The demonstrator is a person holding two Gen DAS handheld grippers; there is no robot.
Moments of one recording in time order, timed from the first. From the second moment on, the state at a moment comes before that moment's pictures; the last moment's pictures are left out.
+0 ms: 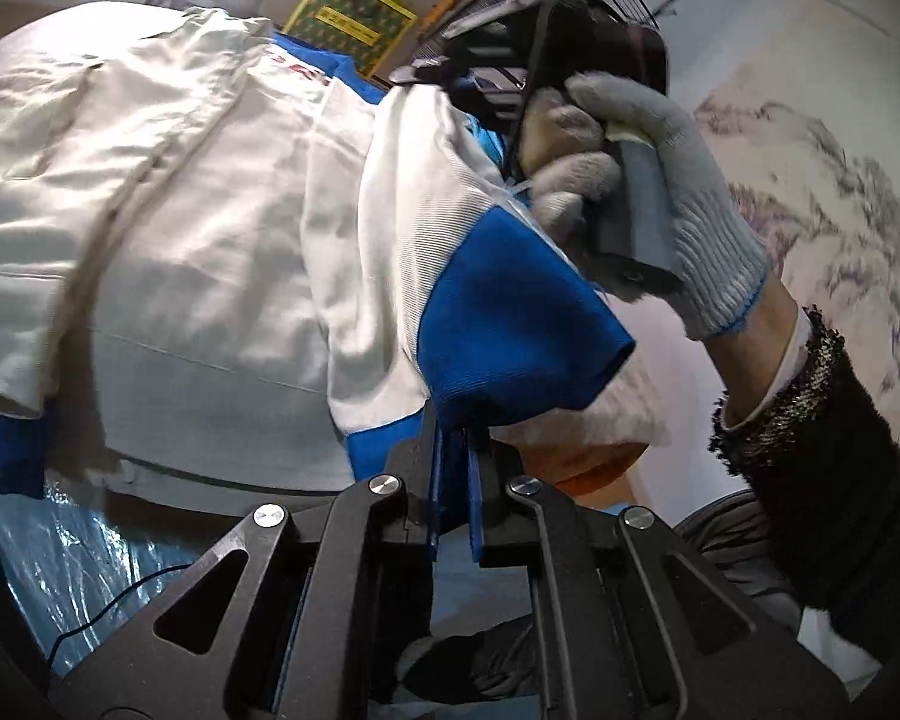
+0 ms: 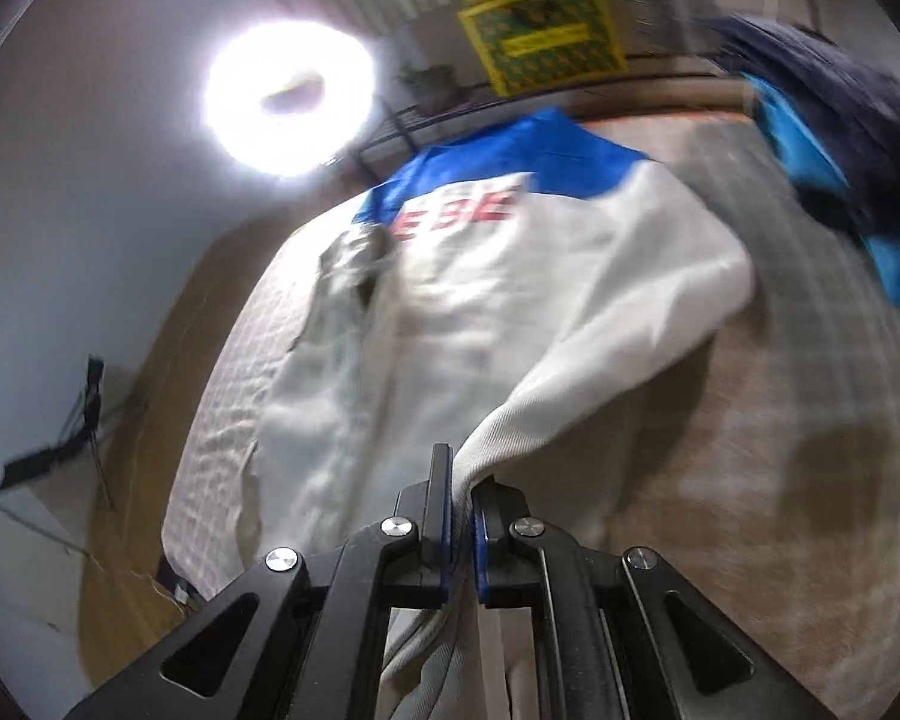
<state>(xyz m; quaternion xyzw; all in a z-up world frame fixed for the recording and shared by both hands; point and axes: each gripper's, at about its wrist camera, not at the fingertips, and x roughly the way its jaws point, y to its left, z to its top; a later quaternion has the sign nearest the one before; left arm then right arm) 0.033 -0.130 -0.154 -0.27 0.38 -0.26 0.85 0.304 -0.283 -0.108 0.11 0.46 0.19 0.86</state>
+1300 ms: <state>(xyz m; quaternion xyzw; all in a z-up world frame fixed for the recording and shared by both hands) 0.099 -0.044 -0.126 -0.24 0.45 -0.21 0.83 0.397 -0.320 -0.122 0.19 0.45 0.14 0.86</state>
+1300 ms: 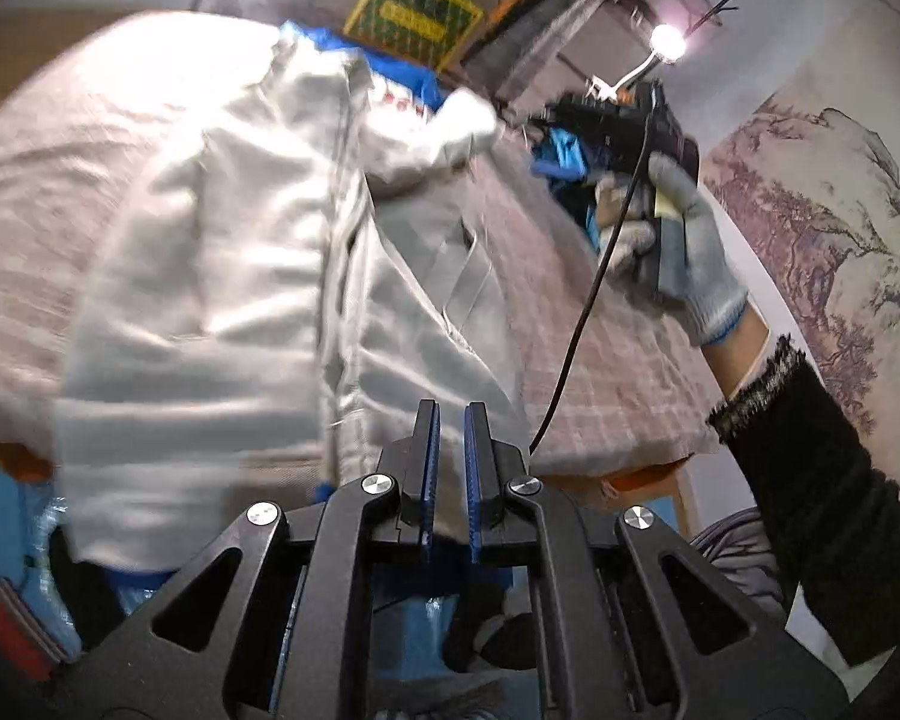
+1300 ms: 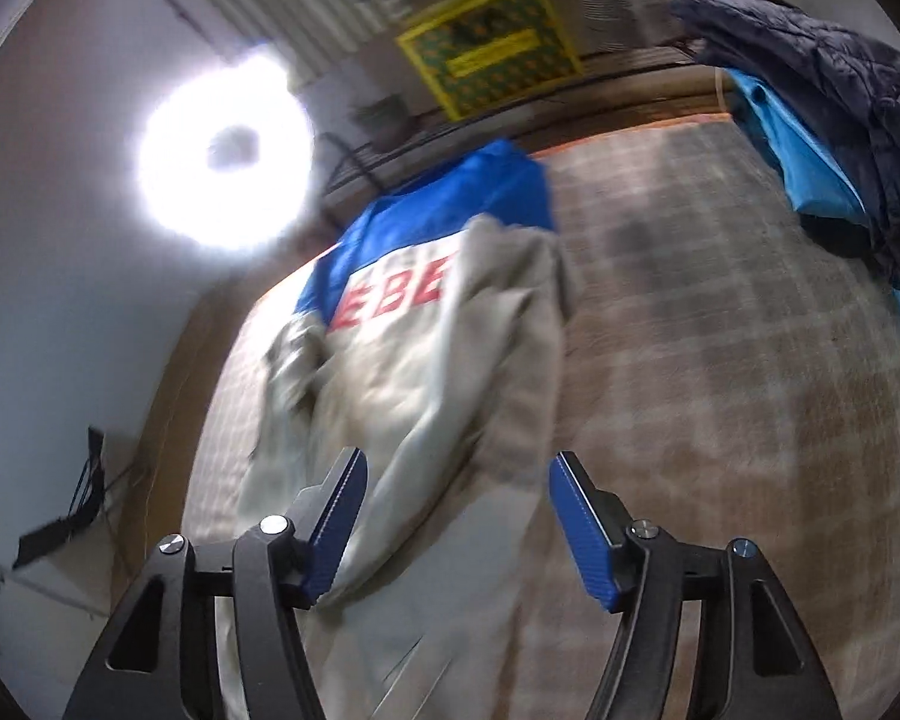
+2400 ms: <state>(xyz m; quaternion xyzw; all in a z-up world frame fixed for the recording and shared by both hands) 0.132 -0.073 -0.191 -0.28 0.51 -0.24 0.78 0.529 -0.170 -0.158 0.10 0.49 0.25 0.83</state>
